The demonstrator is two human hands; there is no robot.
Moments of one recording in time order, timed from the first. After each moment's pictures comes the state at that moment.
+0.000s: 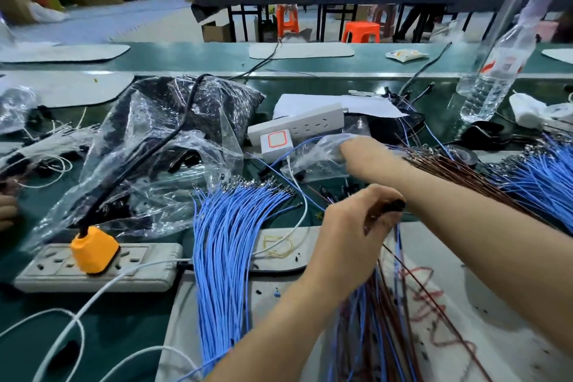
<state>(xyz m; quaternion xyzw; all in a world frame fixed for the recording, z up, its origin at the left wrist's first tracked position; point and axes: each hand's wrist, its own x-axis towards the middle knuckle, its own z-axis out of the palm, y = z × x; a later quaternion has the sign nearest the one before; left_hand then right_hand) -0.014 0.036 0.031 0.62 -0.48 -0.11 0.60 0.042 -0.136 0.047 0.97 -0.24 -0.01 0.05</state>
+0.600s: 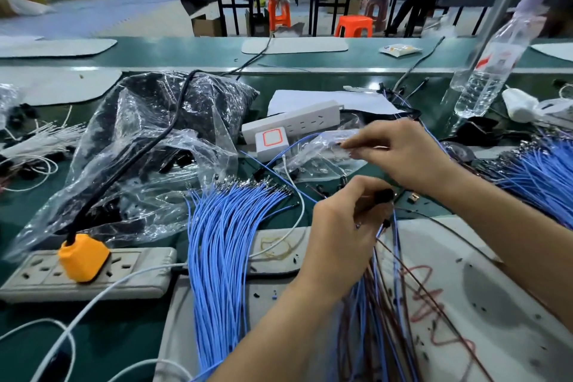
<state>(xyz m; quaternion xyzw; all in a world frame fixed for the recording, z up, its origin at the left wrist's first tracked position) -0.009 0.037 0.033 0.58 -0.44 -0.14 0.67 -0.038 -0.102 0.099 0.91 -0.15 0.23 -0.31</state>
